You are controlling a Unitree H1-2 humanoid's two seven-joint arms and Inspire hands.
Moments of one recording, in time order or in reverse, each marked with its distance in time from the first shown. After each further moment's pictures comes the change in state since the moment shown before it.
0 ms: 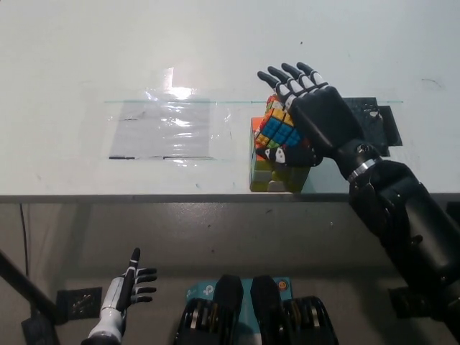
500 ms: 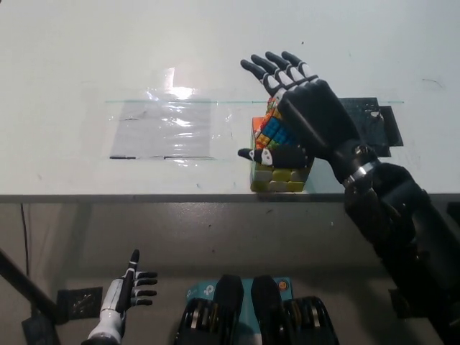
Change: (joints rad) left_arm -0.001 0.000 0.004 0.010 -0.001 -0.001 0.000; right_arm 0.070 0.026 -0.035 -0.238 0.072 0.049 0.120
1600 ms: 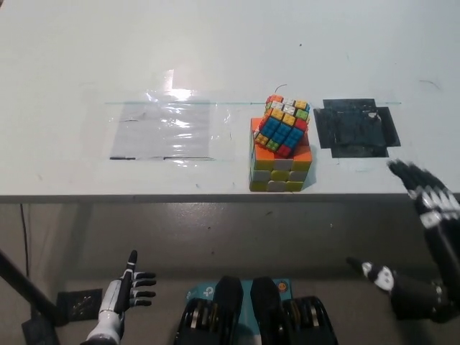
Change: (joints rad) left_arm 0.005 0.001 0.008 0.005 -0.006 -0.008 -0.003; right_arm 0.724 0.033 -0.335 -0.605 0.157 0.119 0.090
